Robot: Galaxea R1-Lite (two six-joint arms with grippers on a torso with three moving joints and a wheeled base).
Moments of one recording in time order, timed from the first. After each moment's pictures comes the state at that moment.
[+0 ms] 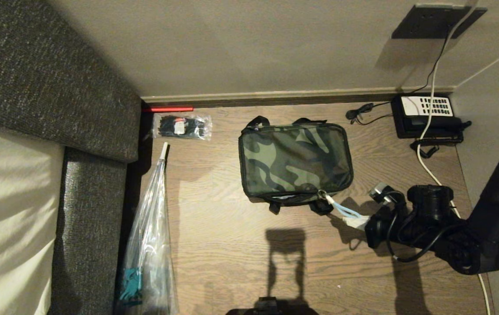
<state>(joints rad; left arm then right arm) 0.00 0.00 0.00 0.01 0.01 0.00 0.05 2.18 -0.60 -1.05 0.61 -0.33</state>
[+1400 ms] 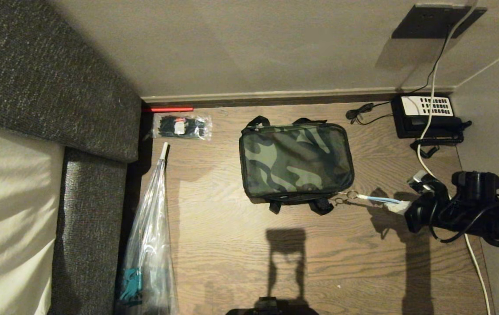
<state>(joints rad) 0.00 0.00 0.00 0.01 0.00 0.00 -0.24 2.16 -0.78 -0.79 0.61 -0.61</state>
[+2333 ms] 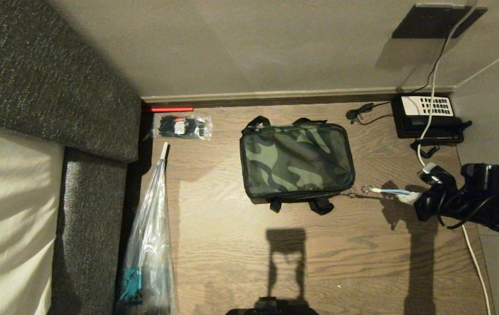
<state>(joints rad) 0.00 0.00 0.00 0.01 0.01 0.00 -0.32 2.22 -0.96 -0.70 0.61 -0.64</state>
